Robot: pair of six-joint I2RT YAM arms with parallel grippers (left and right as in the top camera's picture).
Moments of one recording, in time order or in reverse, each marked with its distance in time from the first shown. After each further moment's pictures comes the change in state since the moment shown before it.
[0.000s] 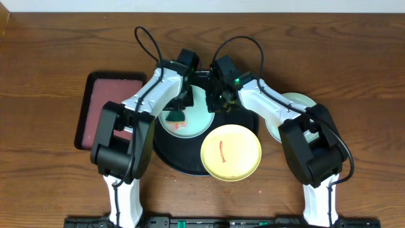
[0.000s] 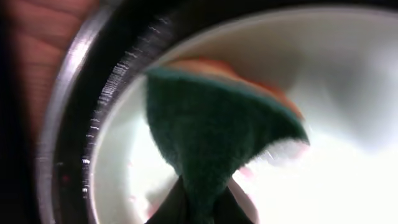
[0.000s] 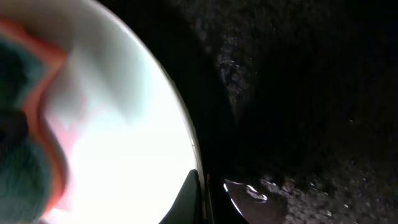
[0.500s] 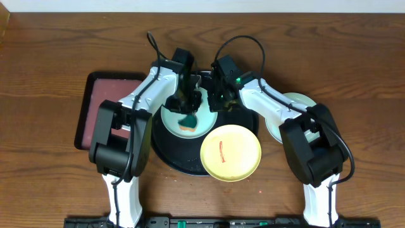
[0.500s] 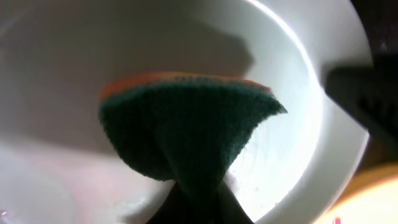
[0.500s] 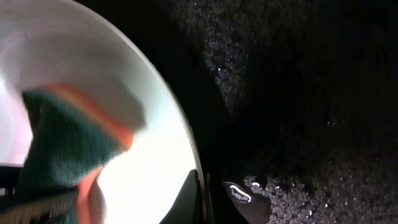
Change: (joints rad) left arm 0.019 0.009 0.000 0.024 0.343 0.281; right arm -0.006 0.000 0.000 -0.002 0.019 0.000
